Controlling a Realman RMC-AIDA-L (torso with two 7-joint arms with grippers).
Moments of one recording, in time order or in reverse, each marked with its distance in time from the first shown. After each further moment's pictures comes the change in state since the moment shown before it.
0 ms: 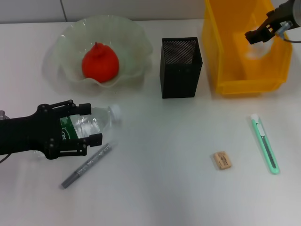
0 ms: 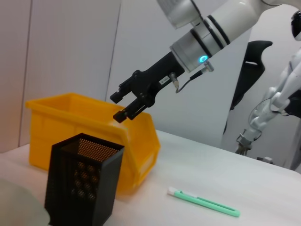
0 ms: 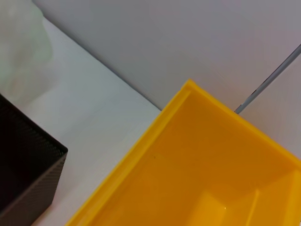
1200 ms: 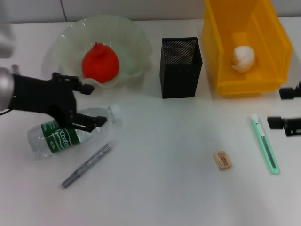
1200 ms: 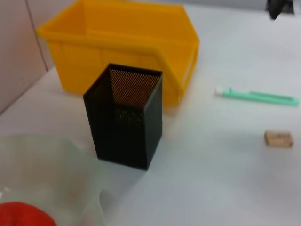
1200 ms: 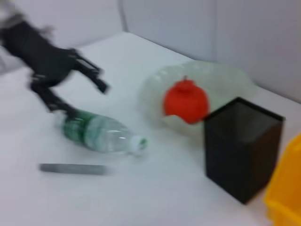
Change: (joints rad) left arm -0.064 -0.060 0.237 0.638 0.395 -0.133 -0.478; right arm -0.456 -0.001 0.469 -0.230 0.870 -0.677 -0.665
